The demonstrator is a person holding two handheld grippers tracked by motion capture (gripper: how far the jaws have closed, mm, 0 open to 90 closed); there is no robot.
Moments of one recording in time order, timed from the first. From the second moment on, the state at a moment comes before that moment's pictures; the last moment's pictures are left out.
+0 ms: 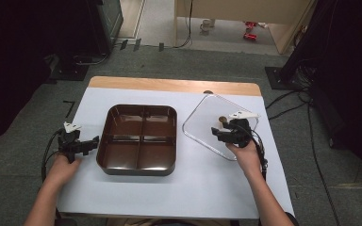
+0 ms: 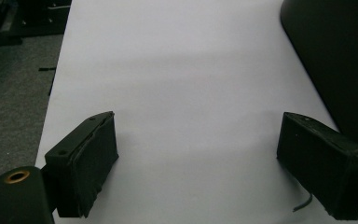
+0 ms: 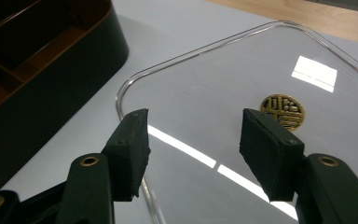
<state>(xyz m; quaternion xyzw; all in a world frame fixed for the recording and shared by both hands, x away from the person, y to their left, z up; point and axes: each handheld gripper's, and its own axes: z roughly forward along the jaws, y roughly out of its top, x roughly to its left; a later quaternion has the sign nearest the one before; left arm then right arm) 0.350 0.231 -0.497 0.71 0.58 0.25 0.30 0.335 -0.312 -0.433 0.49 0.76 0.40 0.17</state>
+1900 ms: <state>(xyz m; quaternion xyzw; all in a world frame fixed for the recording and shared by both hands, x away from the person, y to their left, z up) 0.350 0.231 -0.496 0.71 0.58 0.25 0.30 0.298 -0.232 -0.500 0.41 0.81 0.40 0.14</state>
